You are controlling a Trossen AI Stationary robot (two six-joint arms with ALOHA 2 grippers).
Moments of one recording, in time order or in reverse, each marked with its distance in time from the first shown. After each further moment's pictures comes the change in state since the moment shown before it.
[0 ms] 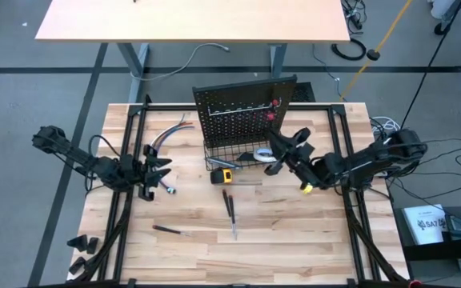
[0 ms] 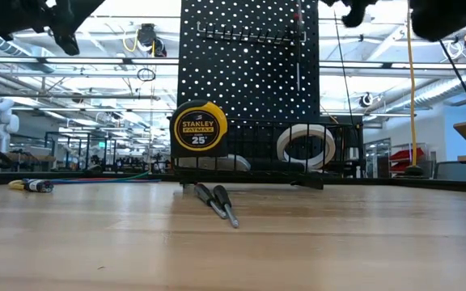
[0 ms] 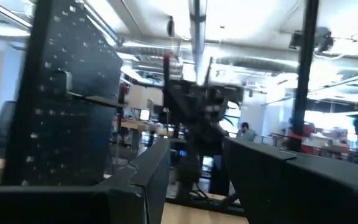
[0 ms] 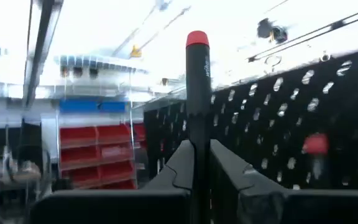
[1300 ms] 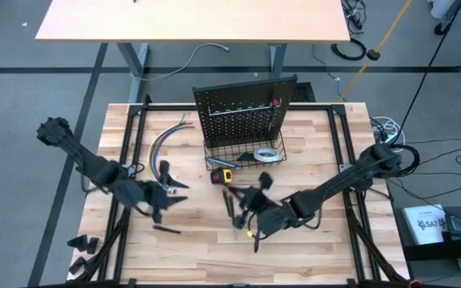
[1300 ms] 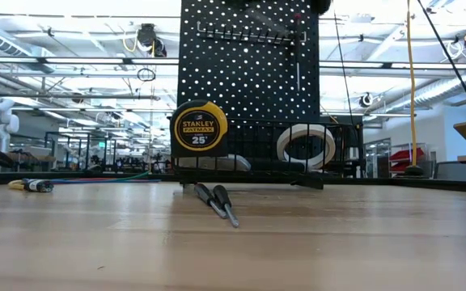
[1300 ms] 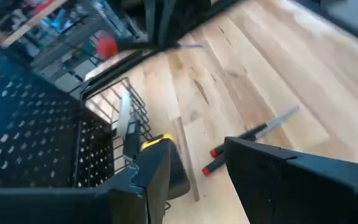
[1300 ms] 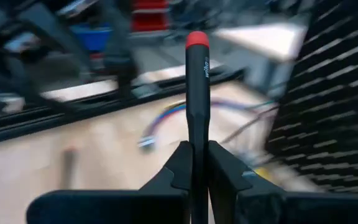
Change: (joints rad) left arm -0.163 0.391 0.772 -1.416 -0.073 0.091; right arm 0.277 0.302 0.650 -1.516 0.207 0.791
